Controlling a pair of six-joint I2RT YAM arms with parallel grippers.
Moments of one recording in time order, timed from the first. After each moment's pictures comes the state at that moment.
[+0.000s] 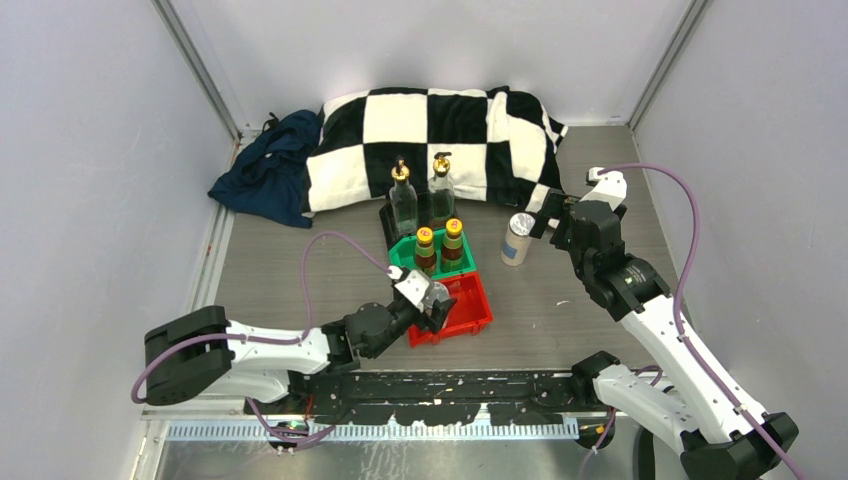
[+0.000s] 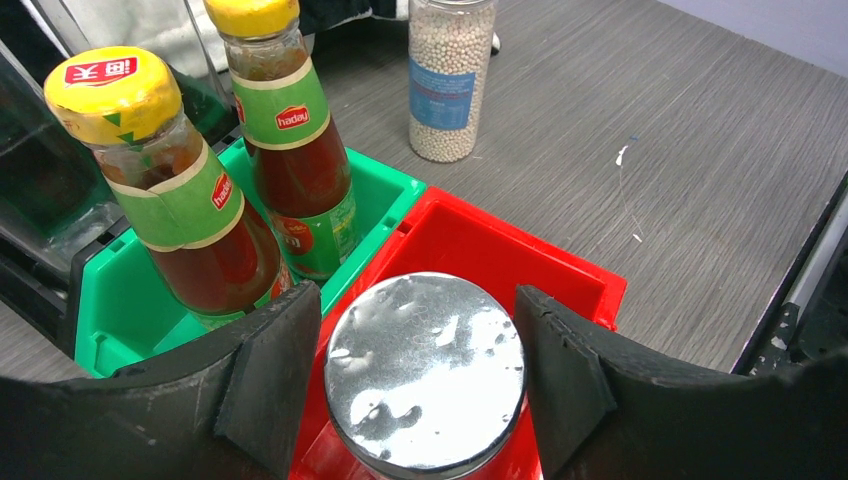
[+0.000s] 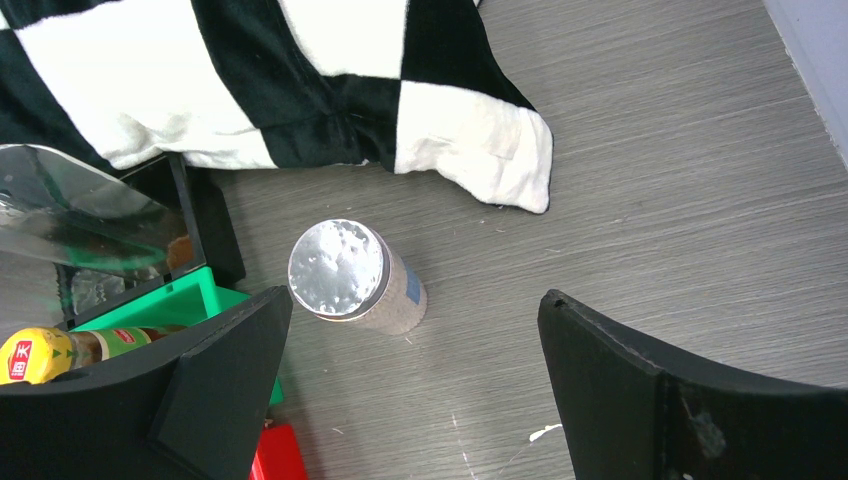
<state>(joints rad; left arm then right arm) -1.24 1.21 0.33 0.84 -0.45 -0.06 0.43 0.84 0.89 -0.49 0.49 0.42</state>
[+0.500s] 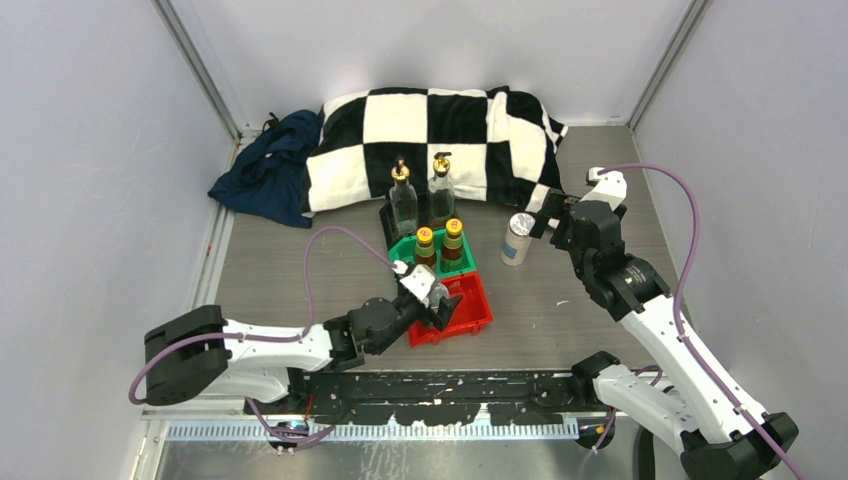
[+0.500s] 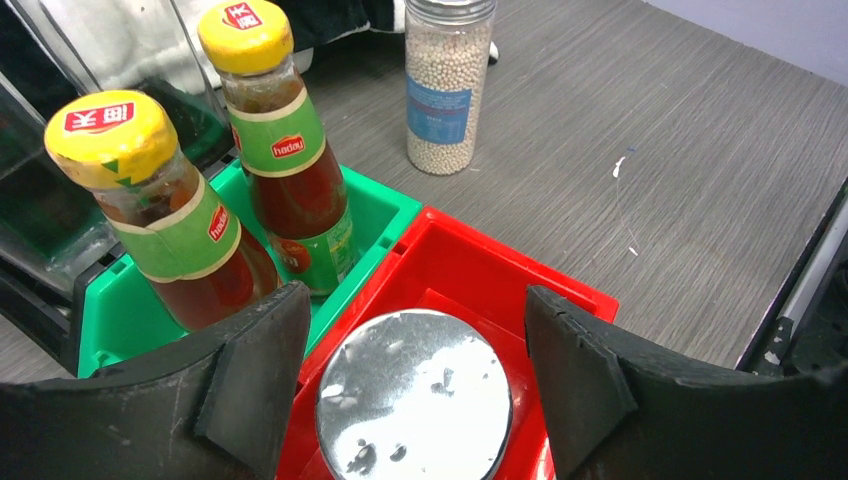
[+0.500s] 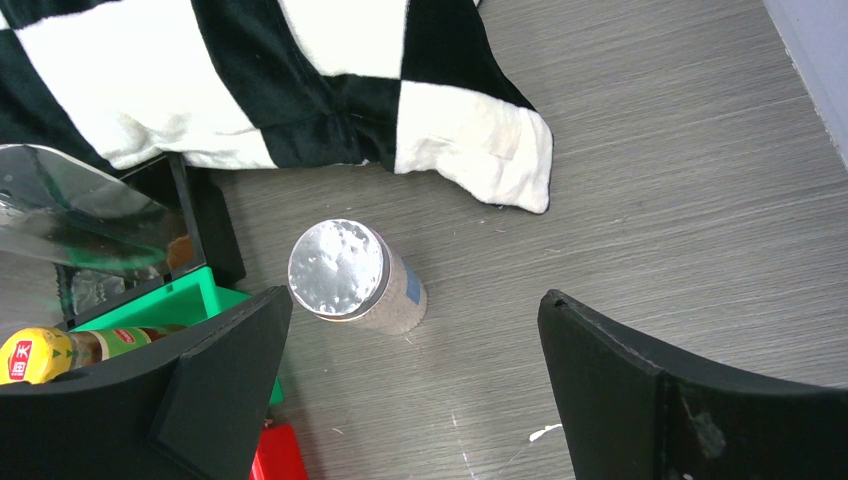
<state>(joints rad) -1.24 1.21 0.39 0.76 -0.45 -0.06 0.43 0.84 0.89 -0.49 0.49 0.42</state>
